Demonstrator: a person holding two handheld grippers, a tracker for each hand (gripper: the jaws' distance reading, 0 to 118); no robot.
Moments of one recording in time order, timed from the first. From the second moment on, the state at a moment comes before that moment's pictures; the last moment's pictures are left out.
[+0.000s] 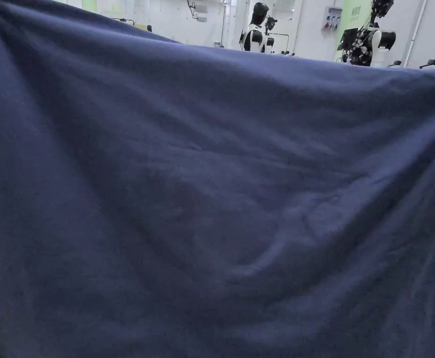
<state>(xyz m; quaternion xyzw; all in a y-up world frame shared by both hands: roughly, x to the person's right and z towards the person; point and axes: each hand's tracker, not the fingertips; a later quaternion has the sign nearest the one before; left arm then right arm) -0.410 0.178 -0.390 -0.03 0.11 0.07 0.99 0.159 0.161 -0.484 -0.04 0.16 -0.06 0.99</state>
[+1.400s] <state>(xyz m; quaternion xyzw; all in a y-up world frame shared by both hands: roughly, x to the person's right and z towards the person) -0.401 -0.090 -0.625 -0.24 0.06 0.12 0.96 0.116 -0.044 -0.657 -0.18 0.08 -0.06 0.98</state>
